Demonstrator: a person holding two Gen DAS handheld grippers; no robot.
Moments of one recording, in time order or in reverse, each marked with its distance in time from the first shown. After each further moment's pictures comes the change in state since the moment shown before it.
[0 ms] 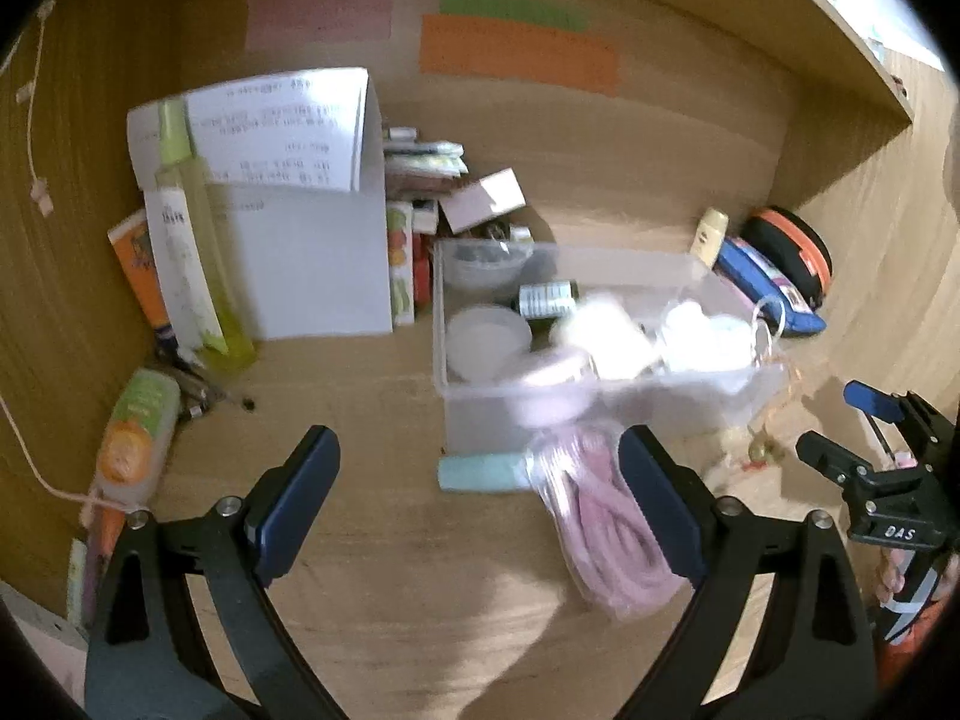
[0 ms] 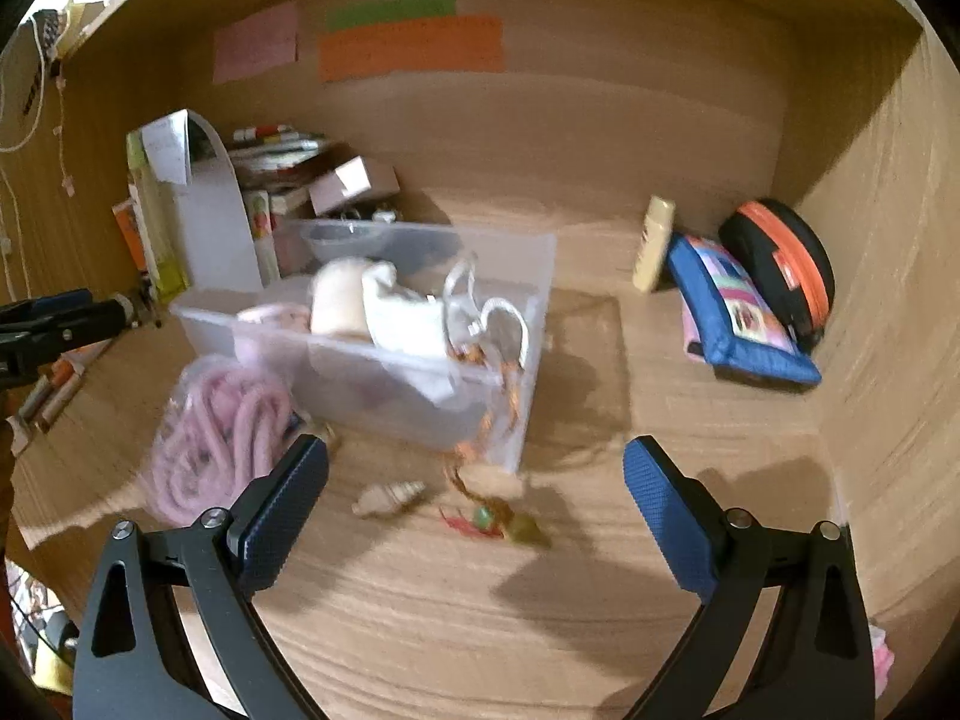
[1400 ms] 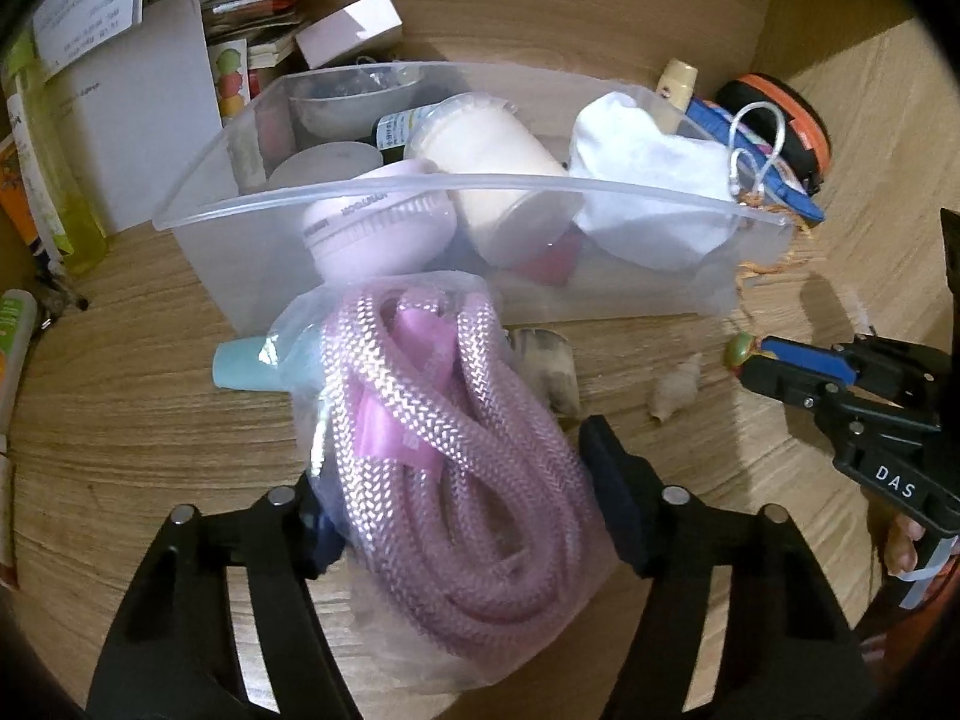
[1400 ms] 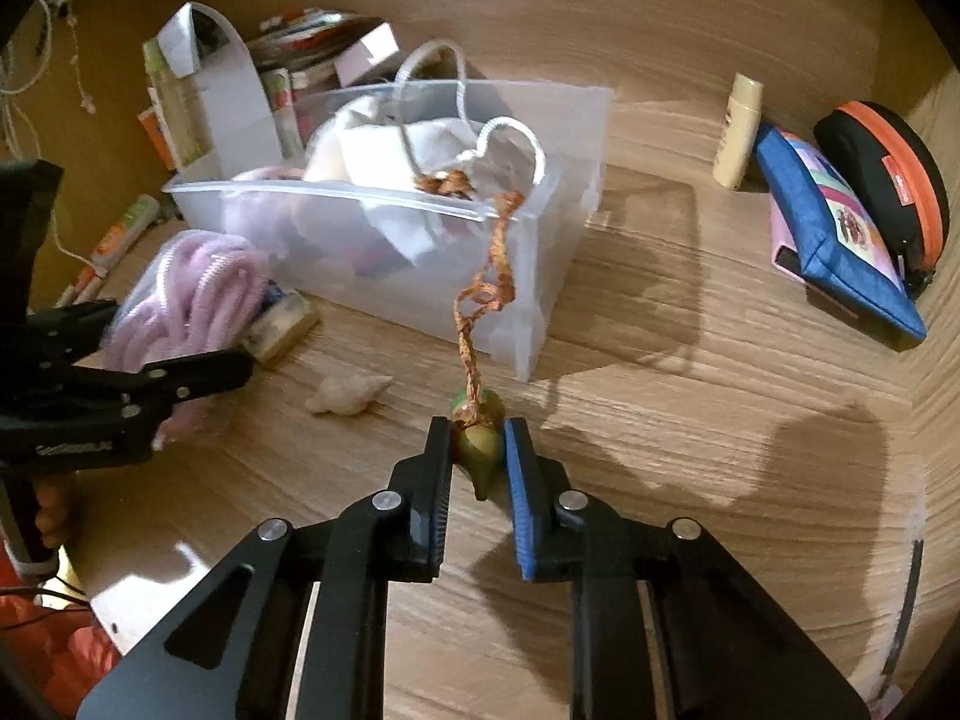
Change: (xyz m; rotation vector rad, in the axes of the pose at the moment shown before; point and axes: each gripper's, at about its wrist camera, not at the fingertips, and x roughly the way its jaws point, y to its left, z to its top) left arm 0.082 -0.072 -0.035 0.030 0.240 -0.072; right arm 0.058 -0.027 -0.025 -0.061 0.210 0.200
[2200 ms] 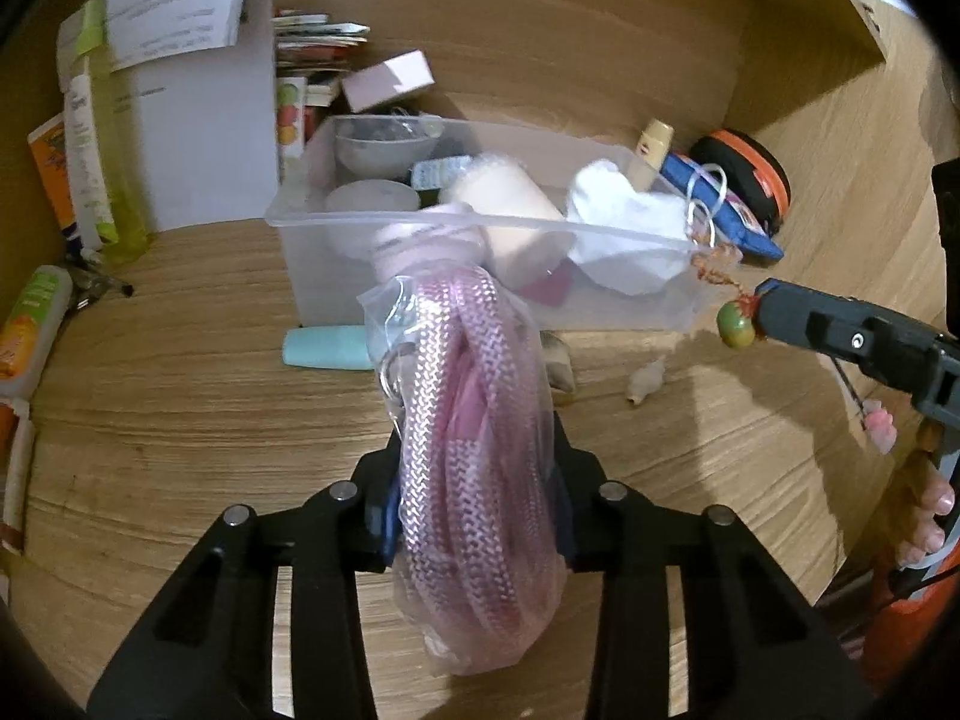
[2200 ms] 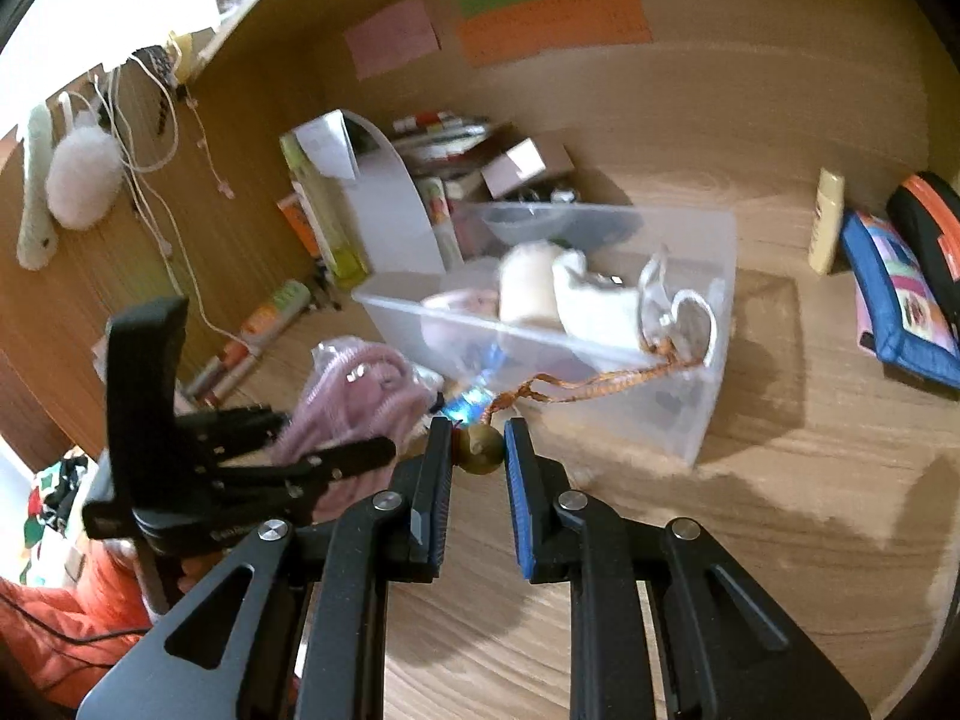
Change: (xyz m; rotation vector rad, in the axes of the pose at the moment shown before) left arm -0.046 0.022 -0.016 -0.048 -0.116 -0.055; right arm -0.057 0.048 0.025 0.020 -0.176 0.272
